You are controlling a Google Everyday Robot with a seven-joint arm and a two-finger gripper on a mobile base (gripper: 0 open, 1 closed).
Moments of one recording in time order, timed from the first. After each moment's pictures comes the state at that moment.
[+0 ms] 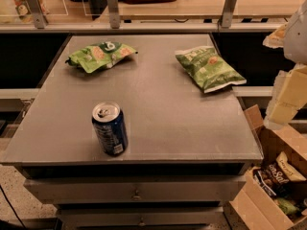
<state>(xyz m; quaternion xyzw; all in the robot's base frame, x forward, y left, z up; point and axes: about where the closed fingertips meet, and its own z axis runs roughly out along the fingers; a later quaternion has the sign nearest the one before) 0.438 -0.216 0.978 -0.60 0.78 -0.04 0.16</state>
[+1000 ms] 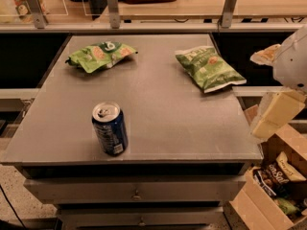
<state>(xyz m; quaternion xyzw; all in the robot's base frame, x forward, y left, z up) 0.437 -0.196 0.943 -0.60 0.77 0.02 0.23</state>
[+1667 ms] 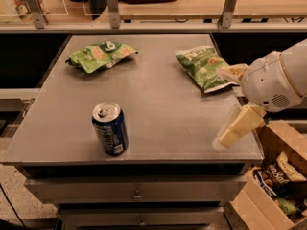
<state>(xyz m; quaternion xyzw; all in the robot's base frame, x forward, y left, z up) 0.448 -0.141 0.905 -0.60 0.71 0.15 0.32</state>
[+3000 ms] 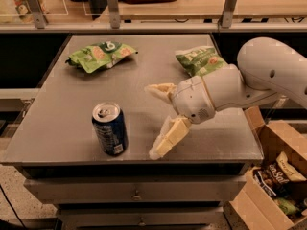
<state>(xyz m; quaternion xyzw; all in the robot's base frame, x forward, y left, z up) 0.451 0.009 0.864 -0.64 0.57 0.36 0.37</state>
